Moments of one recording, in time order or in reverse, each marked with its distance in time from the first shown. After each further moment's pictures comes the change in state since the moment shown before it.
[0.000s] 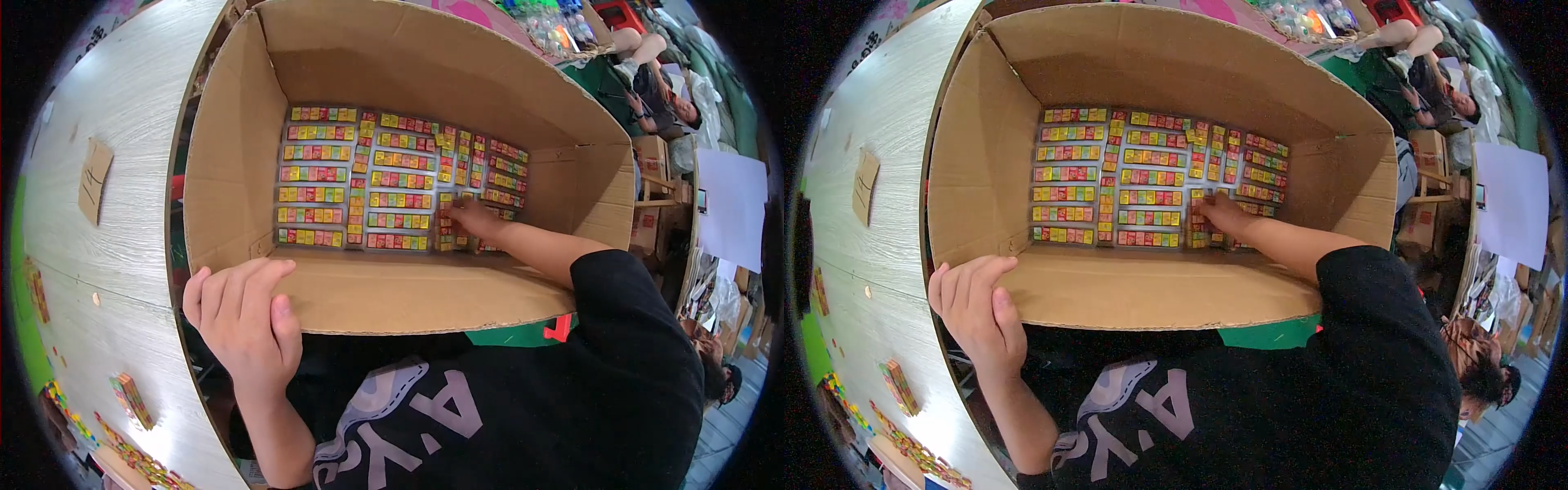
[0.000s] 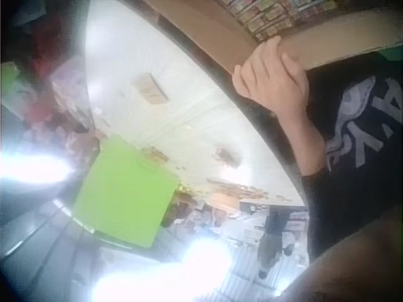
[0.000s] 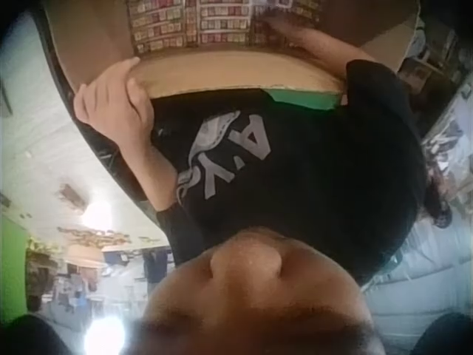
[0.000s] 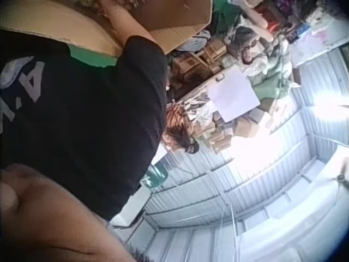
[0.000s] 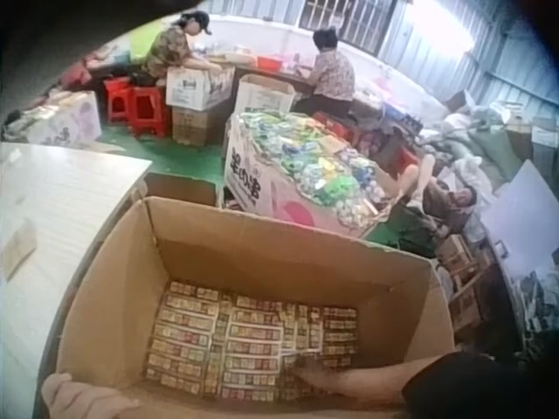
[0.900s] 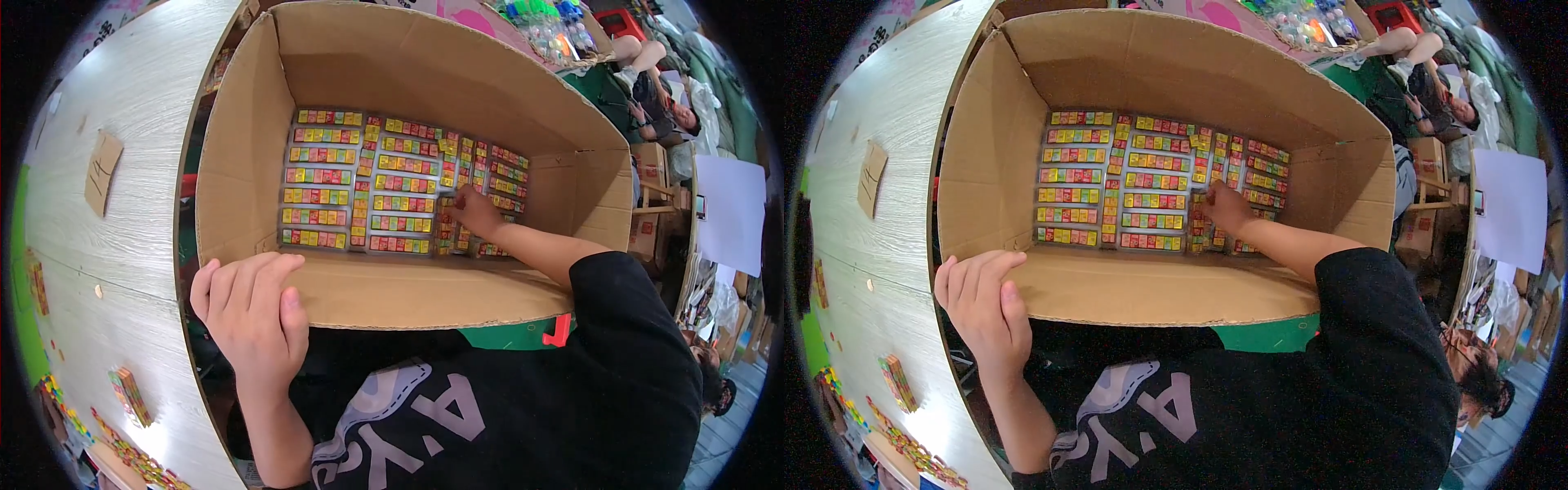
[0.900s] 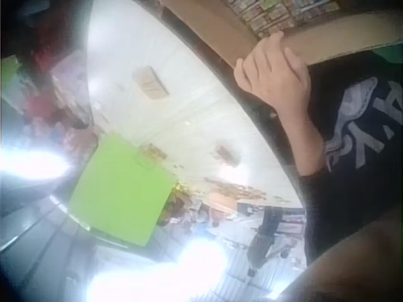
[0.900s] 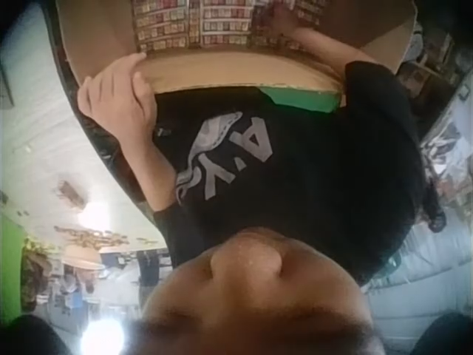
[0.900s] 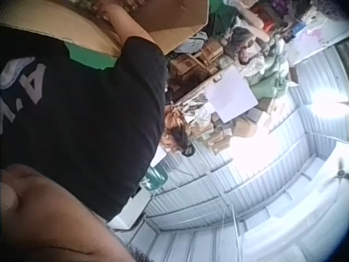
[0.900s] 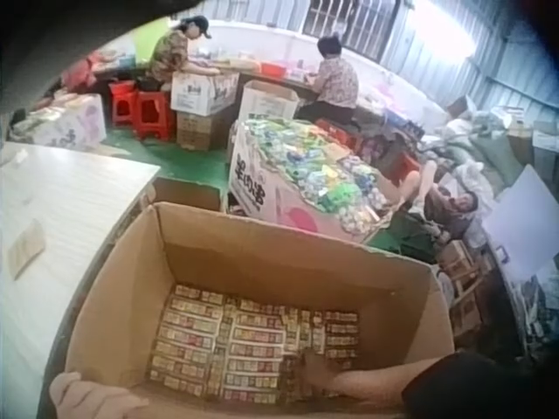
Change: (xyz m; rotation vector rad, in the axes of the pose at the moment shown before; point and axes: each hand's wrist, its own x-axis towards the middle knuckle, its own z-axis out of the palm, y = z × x) left_hand 0.000 0.001 -0.003 -0.013 0.004 0.005; right_hand 0.006 -0.002 -0.009 -0.602 0.273 -0.372
